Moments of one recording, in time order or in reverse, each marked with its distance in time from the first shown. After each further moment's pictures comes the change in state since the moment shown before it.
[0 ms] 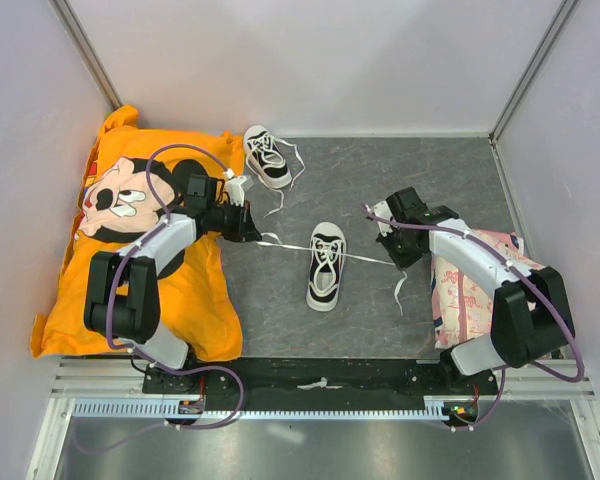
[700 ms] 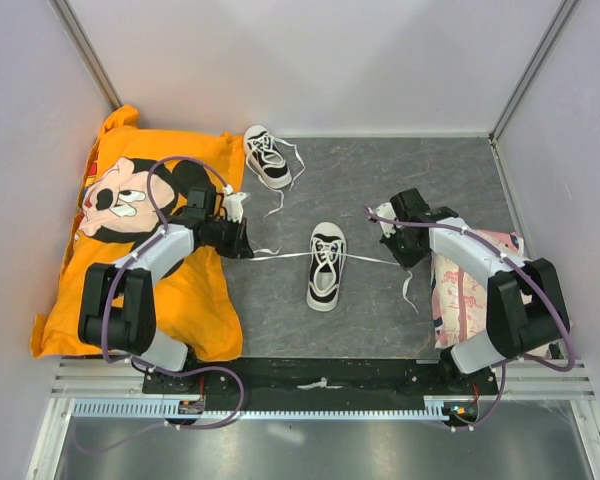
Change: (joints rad) left arm -0.001 -0.077 -0.092 -0.105 -0.093 0.081; right arm -0.061 0.027 -0.029 0.054 0.024 -0.096
